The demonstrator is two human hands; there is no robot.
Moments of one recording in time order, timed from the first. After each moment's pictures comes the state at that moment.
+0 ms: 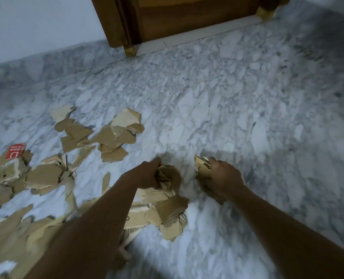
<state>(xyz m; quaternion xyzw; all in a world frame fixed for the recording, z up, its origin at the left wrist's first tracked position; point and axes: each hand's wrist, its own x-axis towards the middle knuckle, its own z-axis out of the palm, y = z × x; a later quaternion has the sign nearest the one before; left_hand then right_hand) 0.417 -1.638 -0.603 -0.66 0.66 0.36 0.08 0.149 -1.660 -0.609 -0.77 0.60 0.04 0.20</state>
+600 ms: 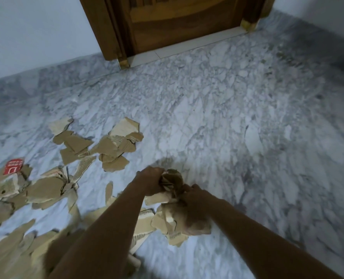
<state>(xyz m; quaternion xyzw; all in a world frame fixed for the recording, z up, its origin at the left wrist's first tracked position) 0.409 -1.636 -0.594 -0.64 0.71 0.26 0.11 0.208 -1.611 -0.610 -0.83 0.41 0.21 0.31</state>
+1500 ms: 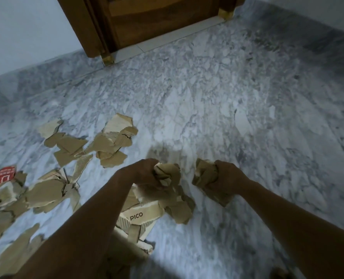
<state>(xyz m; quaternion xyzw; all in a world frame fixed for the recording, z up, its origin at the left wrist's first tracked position) 0.436 -1.641 -0.573 -0.59 0.71 0.37 0.11 0.137 -1.610 -0.580 -0.70 0.64 0.01 0.32</state>
